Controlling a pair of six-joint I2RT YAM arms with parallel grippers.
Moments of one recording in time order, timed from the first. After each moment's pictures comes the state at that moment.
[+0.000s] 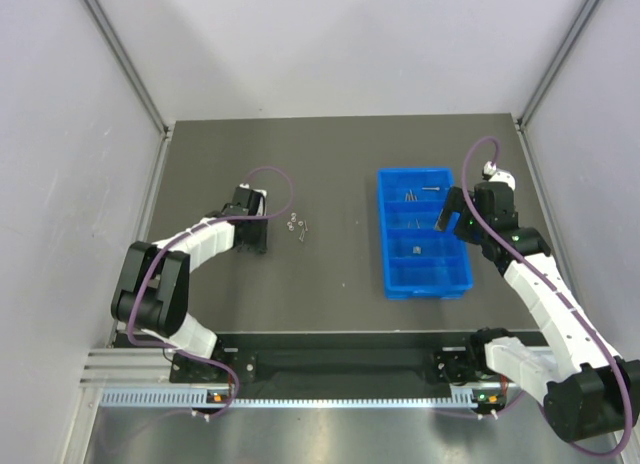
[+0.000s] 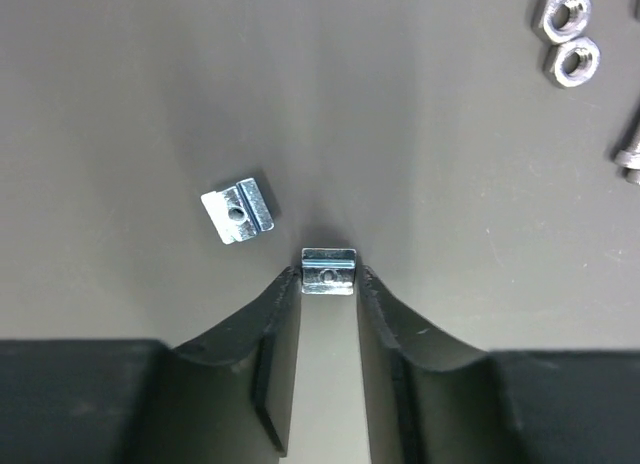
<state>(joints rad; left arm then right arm) -0.28 1.56 0.83 -0.36 -0.05 -0.21 0.21 0.97 0.84 -0.59 0.19 0.44</state>
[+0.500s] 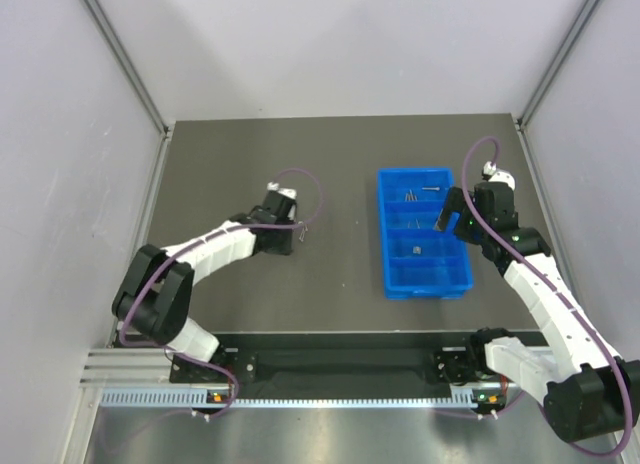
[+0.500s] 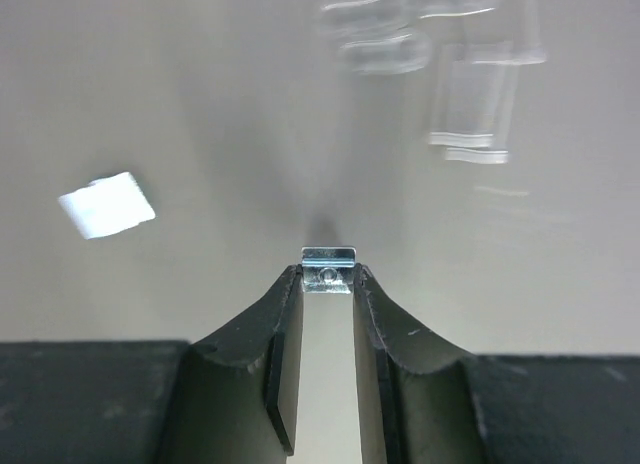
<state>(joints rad) -0.44 1.54 0.86 -0.37 -0.12 -0.31 0.21 0.97 0.84 -0.59 0.18 0.44</state>
